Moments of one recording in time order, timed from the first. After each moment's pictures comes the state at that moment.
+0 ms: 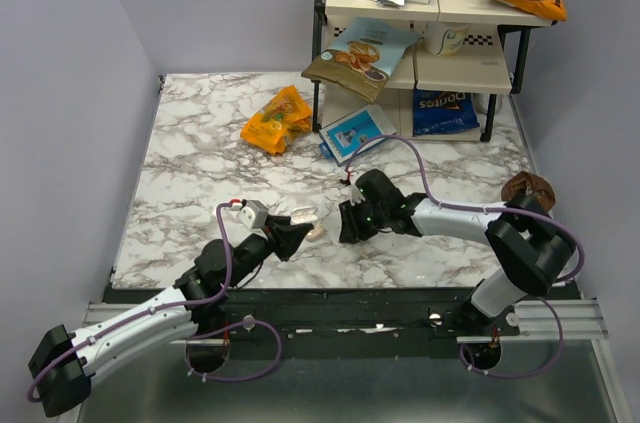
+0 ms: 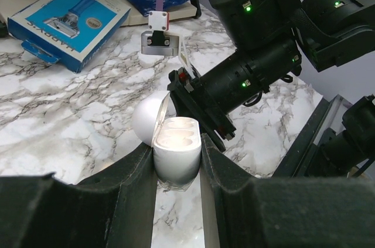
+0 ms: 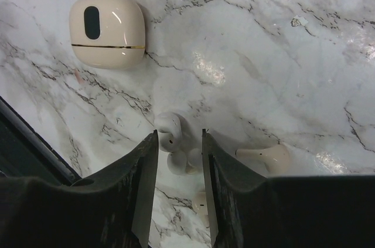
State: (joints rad) left arm -0.93 0.47 0.09 0.48 -0.10 -0.37; right arm 0.80 1.58 0.77 -0.09 -0.24 0.34
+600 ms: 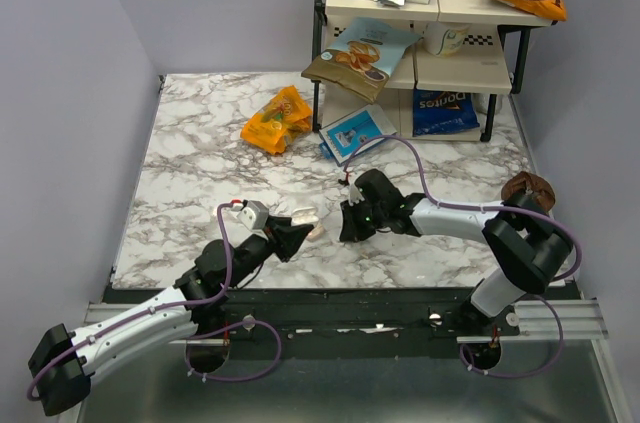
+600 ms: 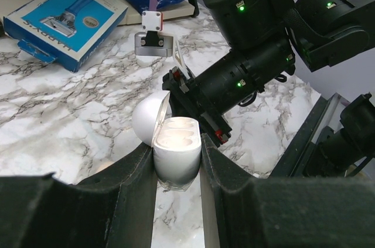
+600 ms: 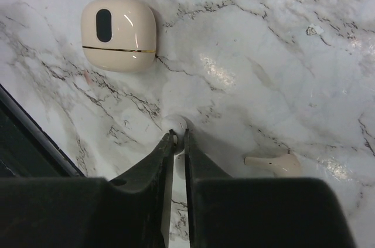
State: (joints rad) left arm -0.94 0.47 0.09 0.48 -0.10 -0.37; right arm 0.80 1.60 0.77 -0.06 -0.27 0.34
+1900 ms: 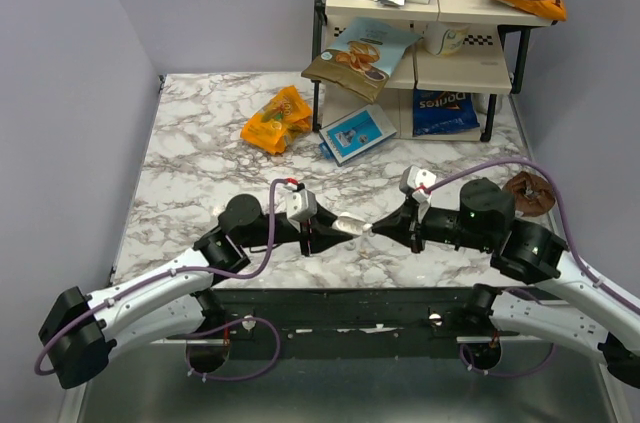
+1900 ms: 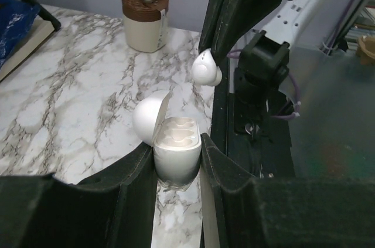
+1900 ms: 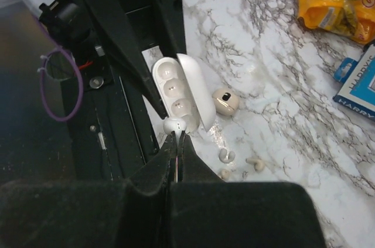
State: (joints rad) left arm -0.89 0.87 0.48 0.45 0.56 -0.15; right arm 0.95 0.72 0.92 -0.47 -0.26 -0.03
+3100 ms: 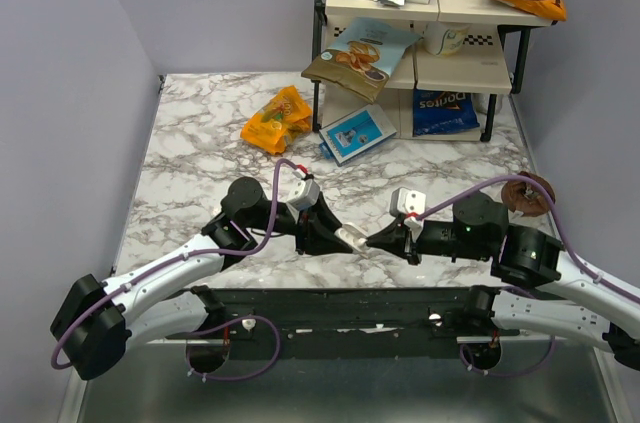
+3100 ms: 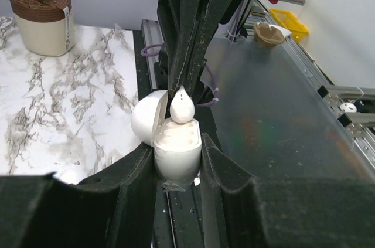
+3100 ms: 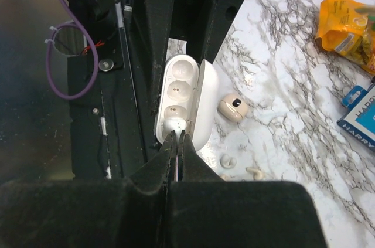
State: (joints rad) left arm -0.79 1.01 0.56 0.56 1.00 -0.35; right arm 1.11 0.72 0.91 -0.48 -0.20 -0.15
